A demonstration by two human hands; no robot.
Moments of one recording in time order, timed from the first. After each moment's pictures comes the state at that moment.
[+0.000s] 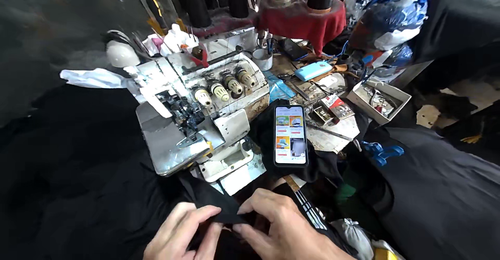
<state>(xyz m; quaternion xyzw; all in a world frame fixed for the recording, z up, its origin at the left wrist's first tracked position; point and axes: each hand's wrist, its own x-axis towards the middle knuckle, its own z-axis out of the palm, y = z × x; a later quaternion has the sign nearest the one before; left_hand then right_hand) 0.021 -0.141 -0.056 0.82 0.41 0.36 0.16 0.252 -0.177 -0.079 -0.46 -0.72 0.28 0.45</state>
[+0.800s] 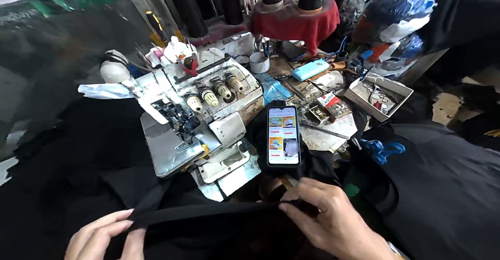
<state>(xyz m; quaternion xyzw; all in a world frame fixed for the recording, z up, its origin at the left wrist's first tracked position) -0.061 -0.127 -0.049 0.79 0.50 0.37 0.00 0.339 -0.208 -0.068 -0.53 -0.71 0.18 0.43</state>
